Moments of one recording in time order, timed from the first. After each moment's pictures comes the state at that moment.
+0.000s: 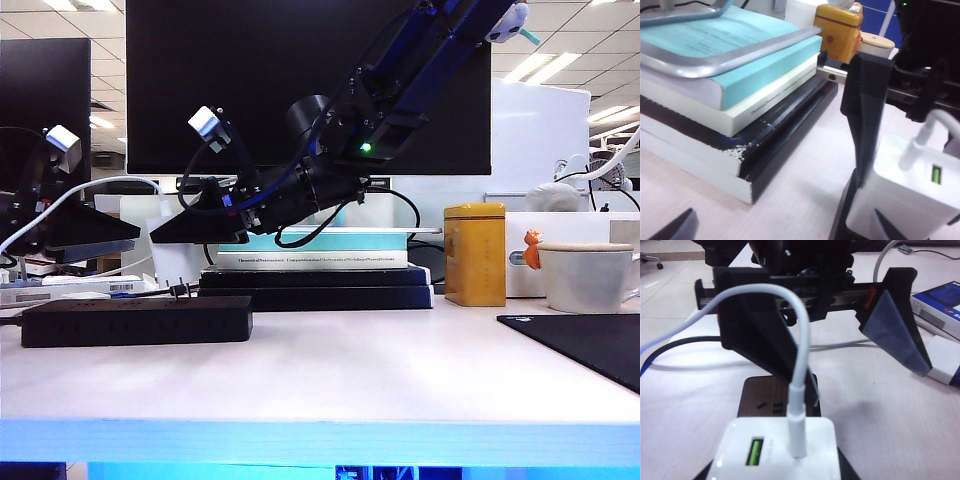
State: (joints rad) left arm 0.15 2.03 1.07 0.51 1.27 0.31; right arm 0.58 2.35 1.84 -0.06 -0.97 -0.48
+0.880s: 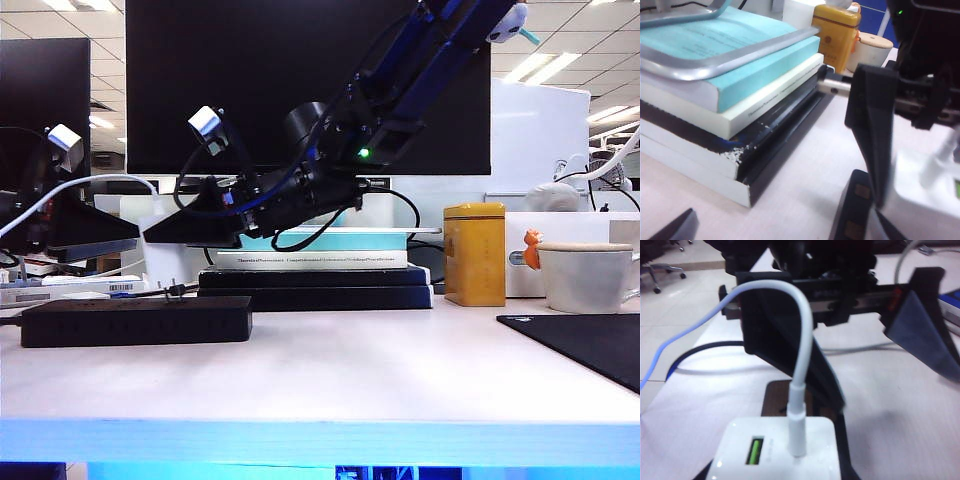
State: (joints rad) left arm 0.14 2.03 1.07 0.51 1.27 0.31; right arm 0.58 2.36 1.85 -0.07 -1.05 -0.47
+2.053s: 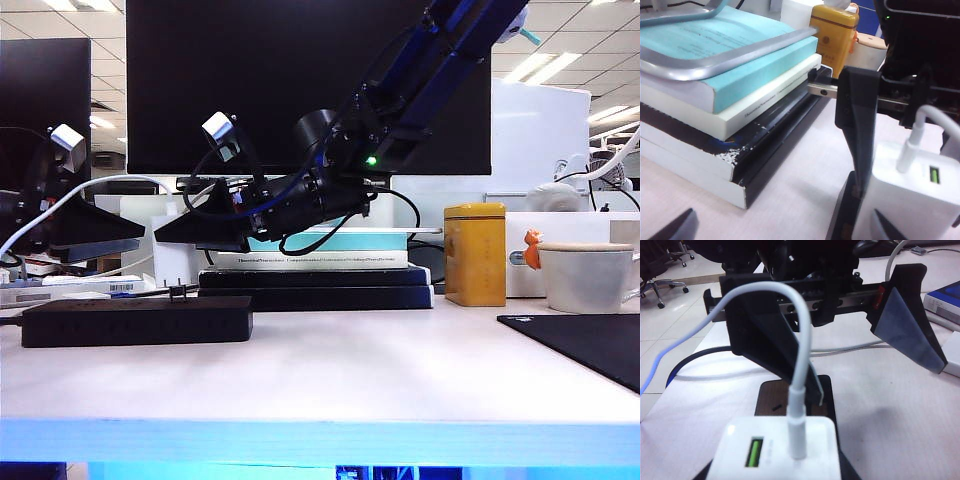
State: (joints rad) left arm 0.13 2.03 1.07 0.51 1.27 0.30; right arm 0.56 2.38 1.85 -0.06 -1.07 -0.42
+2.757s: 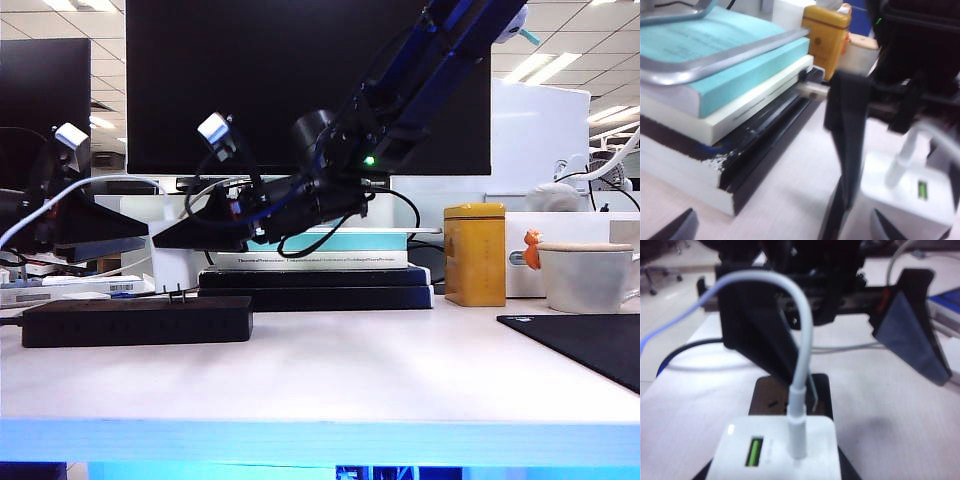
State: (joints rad) left arm 0.12 2.03 1.07 0.52 1.29 0.29; right arm 0.56 2.38 1.85 -0.08 -1.04 -0.51
